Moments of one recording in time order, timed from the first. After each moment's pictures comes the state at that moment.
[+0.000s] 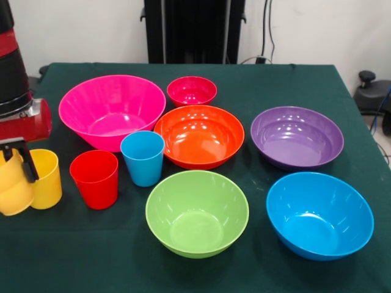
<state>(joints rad) -0.93 -0.37 0.68 1.17 -0.58 0.85 1.27</state>
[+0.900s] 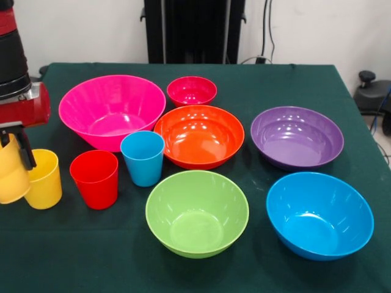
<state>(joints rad) -0.93 -0.43 0.68 1.21 -0.57 0.85 1.27</state>
